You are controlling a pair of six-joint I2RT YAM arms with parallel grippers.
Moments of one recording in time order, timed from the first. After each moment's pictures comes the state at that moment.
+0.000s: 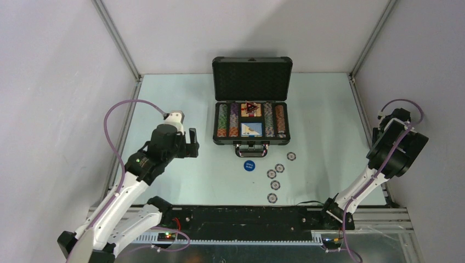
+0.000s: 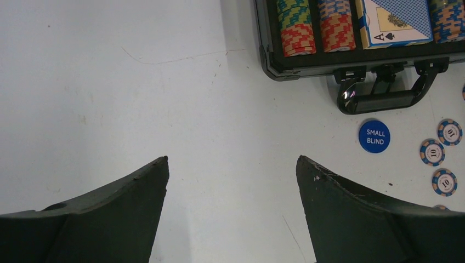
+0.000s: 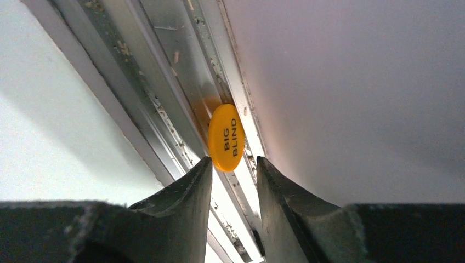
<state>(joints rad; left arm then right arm) -0.49 0.78 0.81 -0.67 -0.21 -0.31 -0.69 1.96 1.27 -0.47 0.13 -0.46</state>
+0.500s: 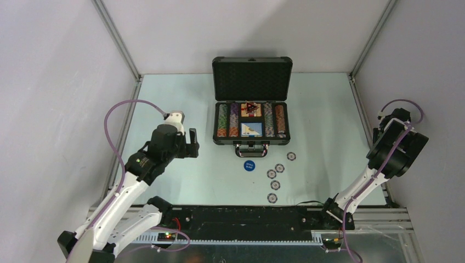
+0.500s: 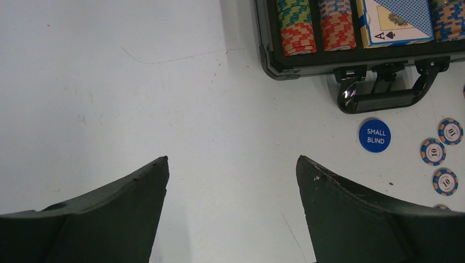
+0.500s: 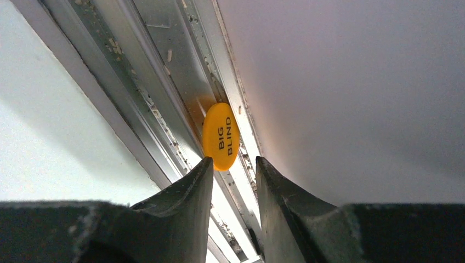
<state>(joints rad) -0.49 0.78 0.80 -0.67 -0.21 -0.31 -0.69 1.97 1.27 -0.47 0.16 -0.47</state>
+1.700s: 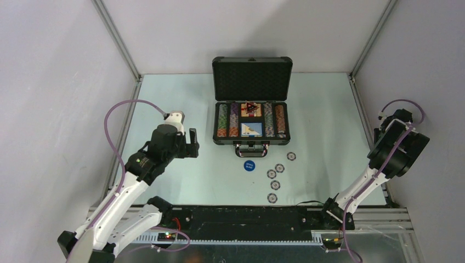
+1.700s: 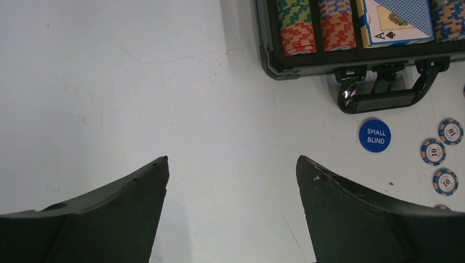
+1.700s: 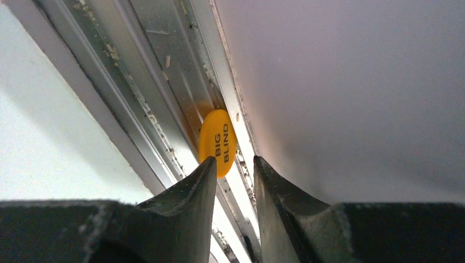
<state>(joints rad) -0.49 0.78 0.80 -0.67 -0.21 -0.30 -0.70 1.97 1.27 -0.46 0.12 -0.50</state>
